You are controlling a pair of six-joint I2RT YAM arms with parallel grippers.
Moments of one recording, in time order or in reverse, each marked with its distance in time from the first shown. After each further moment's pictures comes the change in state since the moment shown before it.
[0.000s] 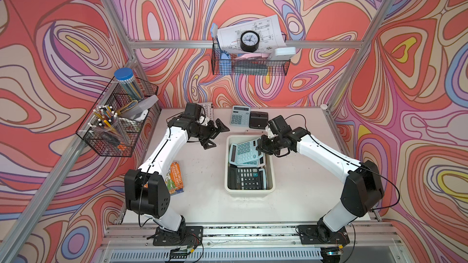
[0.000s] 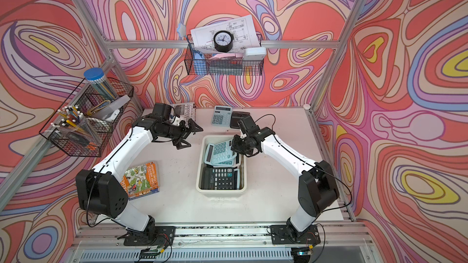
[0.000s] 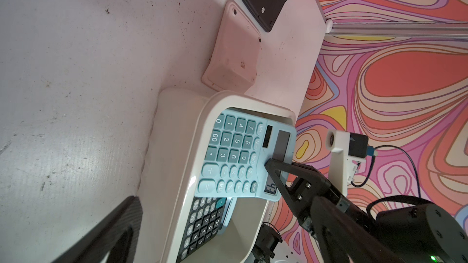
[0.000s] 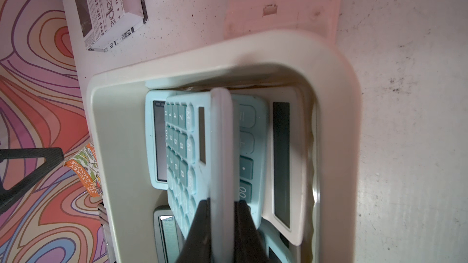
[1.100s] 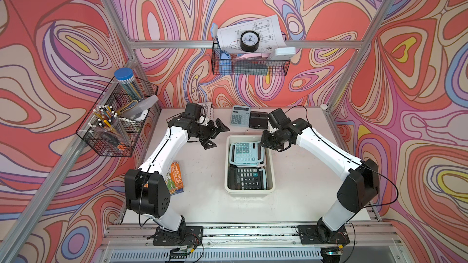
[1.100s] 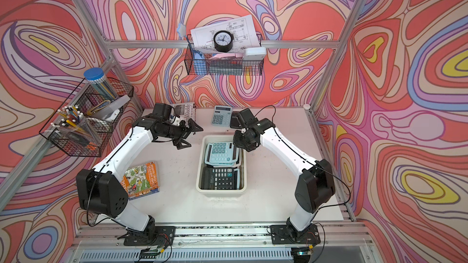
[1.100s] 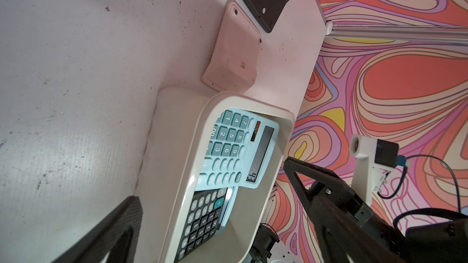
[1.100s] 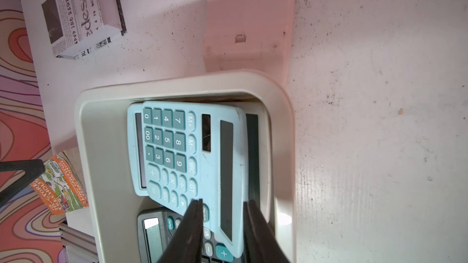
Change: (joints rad) left arm 0.000 0.005 0.000 0.002 -0.002 -0.017; right arm 0.002 0.040 0.195 -0.228 0.134 -0.085
